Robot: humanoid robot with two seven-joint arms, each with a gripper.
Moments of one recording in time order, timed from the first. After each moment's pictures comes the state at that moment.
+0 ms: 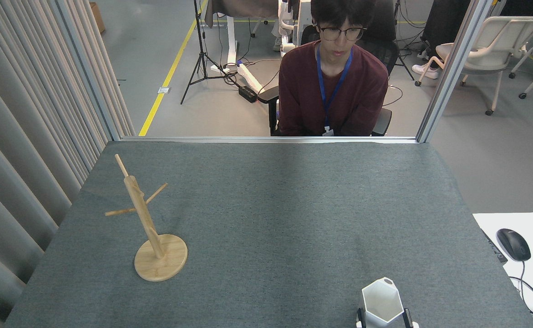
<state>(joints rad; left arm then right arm) 0.53 0.13 0.06 -1.72 -1.48 0.08 0.35 0.26 0.04 0.05 -1.40 1.52 0.03 -0.49</state>
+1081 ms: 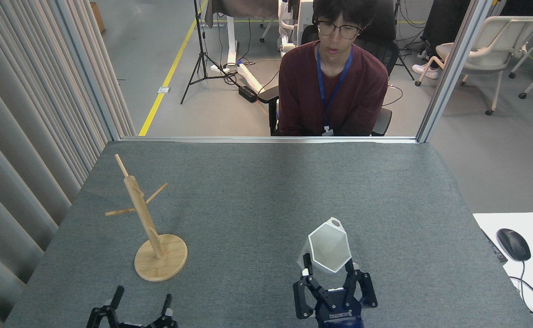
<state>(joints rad) 0.30 0.12 -0.09 -1.69 -1.54 -0.03 0.35 0.14 0.17 0.26 -1.58 1.56 0.02 -0.50</state>
